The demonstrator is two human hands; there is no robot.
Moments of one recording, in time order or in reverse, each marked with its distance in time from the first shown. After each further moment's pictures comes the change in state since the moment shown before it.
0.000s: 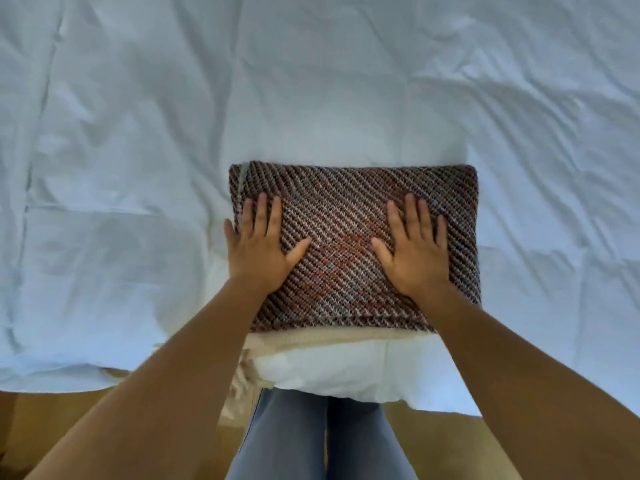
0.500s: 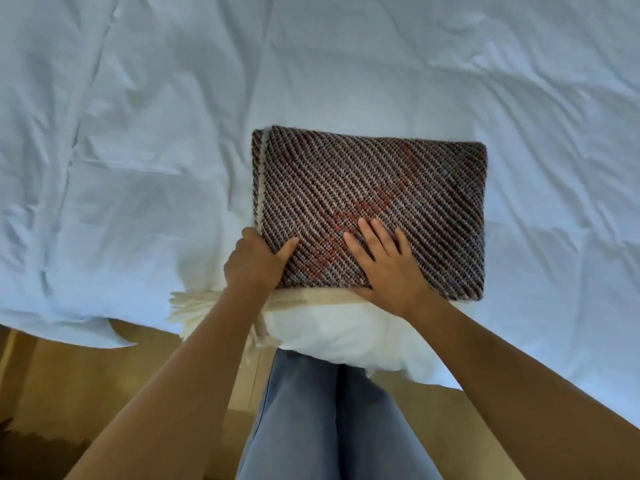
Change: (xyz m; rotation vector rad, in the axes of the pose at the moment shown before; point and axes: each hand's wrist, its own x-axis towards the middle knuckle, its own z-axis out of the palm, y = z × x) left_hand -0.081 -0.005 -0.002 -0.454 0.036 -0.439; right_hand -0.072 -0.039 0.005 -0.187 -0.075 -0.452
